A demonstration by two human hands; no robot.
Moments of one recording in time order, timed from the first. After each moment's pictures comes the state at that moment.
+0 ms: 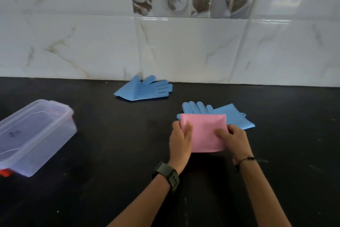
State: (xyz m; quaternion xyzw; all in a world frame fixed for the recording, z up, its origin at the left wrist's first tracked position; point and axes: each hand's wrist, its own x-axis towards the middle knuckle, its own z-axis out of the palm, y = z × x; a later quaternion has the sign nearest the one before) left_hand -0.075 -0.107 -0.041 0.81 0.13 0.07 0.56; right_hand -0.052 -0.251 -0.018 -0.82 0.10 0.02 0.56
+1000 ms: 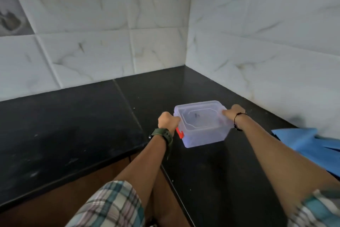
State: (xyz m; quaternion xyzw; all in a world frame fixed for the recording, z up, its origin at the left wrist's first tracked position) left_hand -0.236 0.247 0.021 0.57 0.60 0.31 0.47; right_hand -0.018 0.202 0.034 -0.88 -0.35 0.18 0.28
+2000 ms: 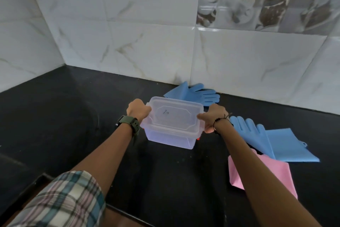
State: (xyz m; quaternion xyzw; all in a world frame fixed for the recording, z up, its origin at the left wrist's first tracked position) left_hand -0.071 0.151 0.016 0.86 0.37 0.12 0.32; right_hand 0.012 -0.071 0.029 -0.95 -0.11 0.09 0.29
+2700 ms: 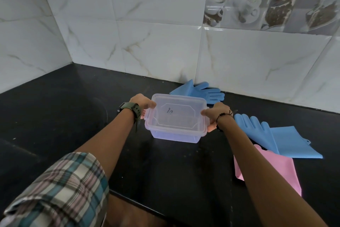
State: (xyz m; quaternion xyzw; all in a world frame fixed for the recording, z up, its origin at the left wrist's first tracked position) left_hand -0.089 0.174 0.036 0.80 0.35 0.00 0.49; right_hand -0.003 -0.061 0.033 -0.92 -0.04 0.13 0.36
